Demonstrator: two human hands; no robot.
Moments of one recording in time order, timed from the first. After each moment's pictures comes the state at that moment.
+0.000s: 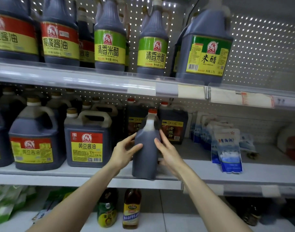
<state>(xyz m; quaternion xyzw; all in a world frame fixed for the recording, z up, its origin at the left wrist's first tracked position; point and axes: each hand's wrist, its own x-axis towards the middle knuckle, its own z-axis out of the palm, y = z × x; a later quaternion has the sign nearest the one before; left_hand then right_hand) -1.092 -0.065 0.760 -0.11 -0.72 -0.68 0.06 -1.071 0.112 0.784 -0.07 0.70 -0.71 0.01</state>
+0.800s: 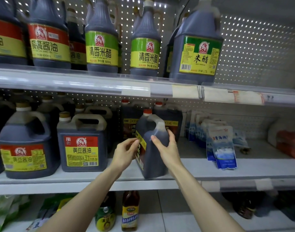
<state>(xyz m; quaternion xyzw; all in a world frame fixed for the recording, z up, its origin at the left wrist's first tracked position) -1.090 -0.044 0.767 -0.09 -0.72 -0.68 0.10 -1.063 0.109 0.791 0.02 0.76 -0.62 -0.18</state>
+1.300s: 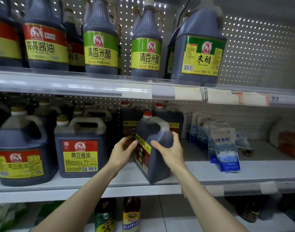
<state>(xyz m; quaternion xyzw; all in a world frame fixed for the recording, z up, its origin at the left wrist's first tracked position) -1.109 -0.060 0.770 -0.11 -0.74 -0.66 0.09 -1.077 0.112 0.792 0.05 0.79 -0.58 -0.21</state>
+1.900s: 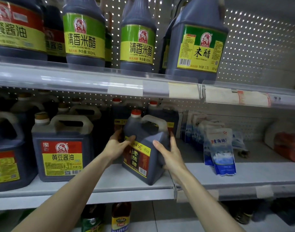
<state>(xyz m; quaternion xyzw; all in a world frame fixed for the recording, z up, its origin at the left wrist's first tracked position) -1.158 -0.041 0.780 -0.09 -0.74 -0.66 0.05 -1.094 0.142 0.780 0.01 0.70 -0.70 -0.09</state>
